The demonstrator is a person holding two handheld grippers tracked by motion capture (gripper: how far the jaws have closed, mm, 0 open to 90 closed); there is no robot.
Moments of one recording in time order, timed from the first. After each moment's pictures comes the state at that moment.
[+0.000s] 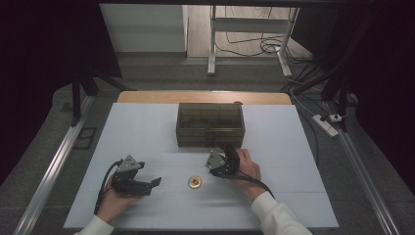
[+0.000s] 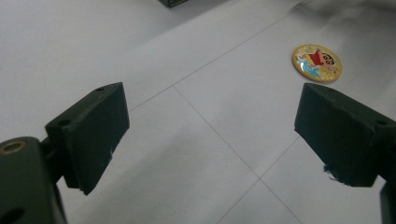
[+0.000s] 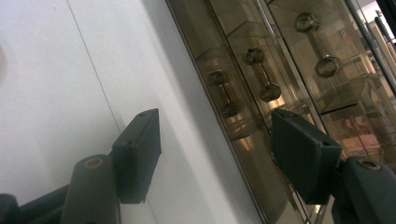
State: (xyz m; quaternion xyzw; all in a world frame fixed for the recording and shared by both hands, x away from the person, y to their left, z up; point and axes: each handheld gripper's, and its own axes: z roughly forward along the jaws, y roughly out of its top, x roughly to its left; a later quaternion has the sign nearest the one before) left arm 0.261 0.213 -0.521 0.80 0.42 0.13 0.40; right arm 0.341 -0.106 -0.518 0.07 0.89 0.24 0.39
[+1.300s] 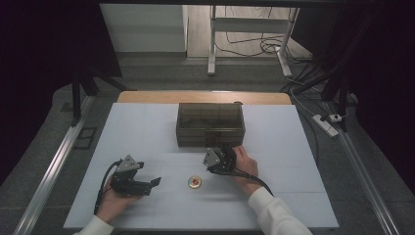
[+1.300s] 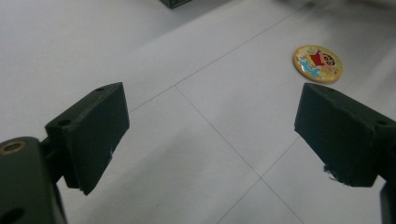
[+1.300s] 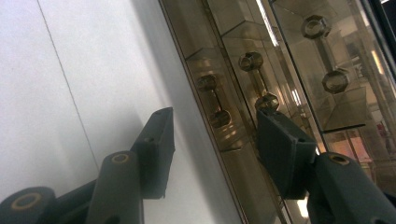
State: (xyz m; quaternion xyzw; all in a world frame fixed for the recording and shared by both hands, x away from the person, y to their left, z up) left arm 0.261 0.214 -0.520 0.80 0.42 0.13 0.40; right arm 0.355 -0.097 -0.525 0.05 0.88 0.22 0.41
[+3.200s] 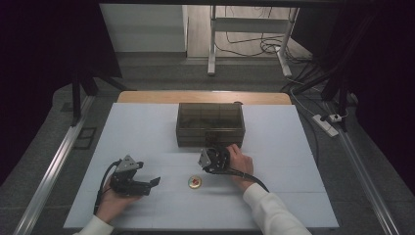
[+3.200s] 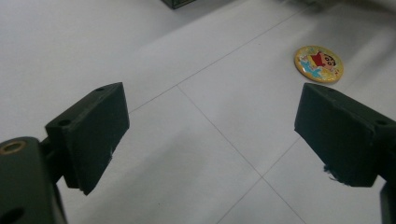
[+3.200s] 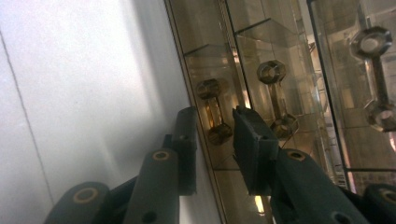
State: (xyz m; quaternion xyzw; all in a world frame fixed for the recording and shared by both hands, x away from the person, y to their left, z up) left arm 0.260 0.215 -0.520 0.80 0.43 0.14 0.40; right arm 0.368 -0.082 -0.543 0.00 0.87 0.17 0.46
